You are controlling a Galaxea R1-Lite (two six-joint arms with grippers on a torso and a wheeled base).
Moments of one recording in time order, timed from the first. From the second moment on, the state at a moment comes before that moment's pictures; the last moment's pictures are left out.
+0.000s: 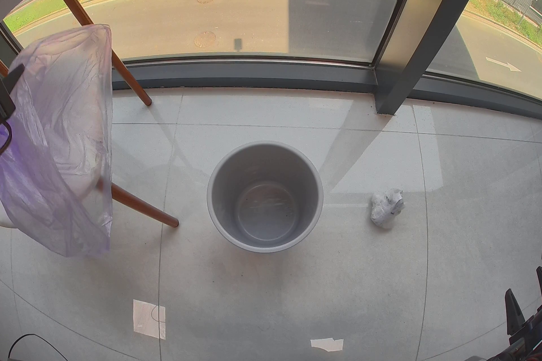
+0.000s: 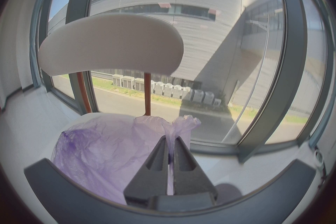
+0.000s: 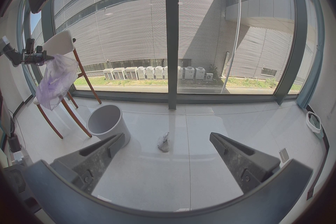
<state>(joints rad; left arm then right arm) 0.05 1.08 -0.75 -0.58 0.00 -0.20 0.00 0.02 -0.02 0.00 0.02 0.01</state>
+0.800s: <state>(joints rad) -0.11 1.06 -0.89 -0.62 -0.78 -0.54 0.00 0.02 -0.02 0.00 0.02 0.01</state>
